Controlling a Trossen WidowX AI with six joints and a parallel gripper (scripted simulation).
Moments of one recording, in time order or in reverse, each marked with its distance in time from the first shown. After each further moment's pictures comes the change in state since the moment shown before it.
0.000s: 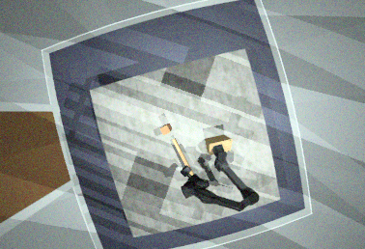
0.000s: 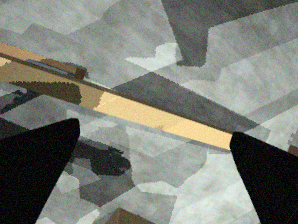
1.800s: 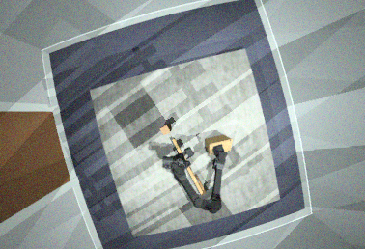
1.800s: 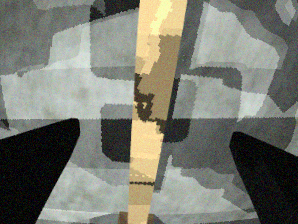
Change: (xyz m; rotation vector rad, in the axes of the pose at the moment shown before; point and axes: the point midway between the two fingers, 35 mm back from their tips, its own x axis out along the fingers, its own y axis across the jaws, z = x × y) arm 0.089 -0.125 -0.046 -1.303 0.129 0.236
